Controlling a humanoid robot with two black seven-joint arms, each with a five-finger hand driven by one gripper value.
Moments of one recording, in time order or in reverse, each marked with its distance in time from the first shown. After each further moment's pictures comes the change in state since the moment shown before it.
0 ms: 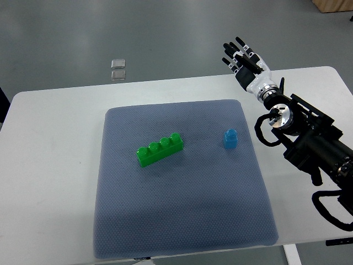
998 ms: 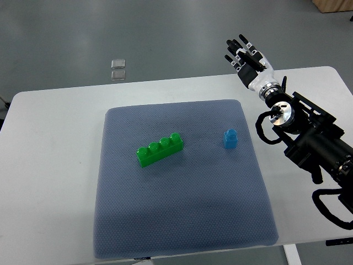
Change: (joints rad) left arm 0.001 0.000 0.002 0.011 0.000 0.000 -0.005; right arm 0.006 -0.006 0.021 -0.001 0.012 -0.009 0.002
